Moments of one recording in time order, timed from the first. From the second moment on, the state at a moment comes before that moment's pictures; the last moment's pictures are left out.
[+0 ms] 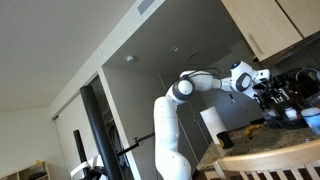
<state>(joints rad) -0.13 0.32 -0.01 -1.65 0.30 2.66 0.42</state>
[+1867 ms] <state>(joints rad) -0.10 0.38 -0.10 -1.63 0.25 2.47 0.43</state>
